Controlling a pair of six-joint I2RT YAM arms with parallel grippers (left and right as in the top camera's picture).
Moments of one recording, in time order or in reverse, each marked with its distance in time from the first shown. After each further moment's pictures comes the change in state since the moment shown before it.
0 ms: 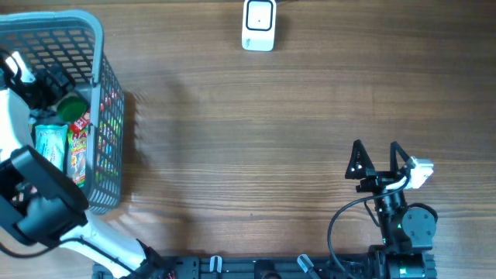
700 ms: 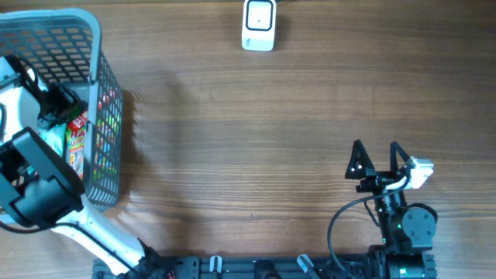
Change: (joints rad) left arm -0.016 0.117 0.000 0.005 -0.102 -0.053; right arm 0.000 0.000 0.000 0.000 0.000 0.000
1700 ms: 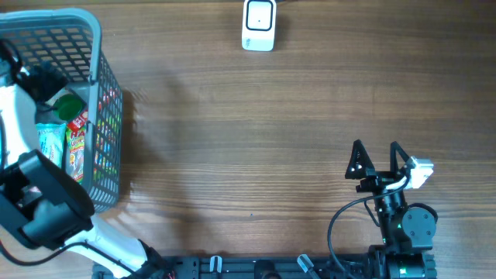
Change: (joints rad) left arm -0.043 -0.177 0.005 0.030 -0.172 -0.023; right arm 0.000 0.000 0.000 0.000 0.000 0.000
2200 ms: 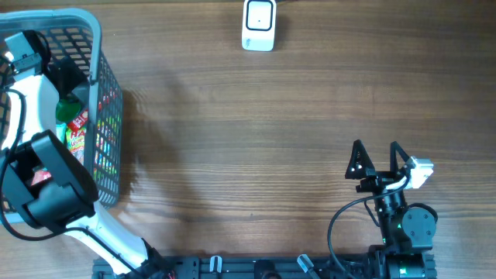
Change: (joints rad) left arm -0.094 0.097 0.000 0.066 -0.137 -0.071; right arm 0.000 0.000 0.000 0.000 0.000 0.000
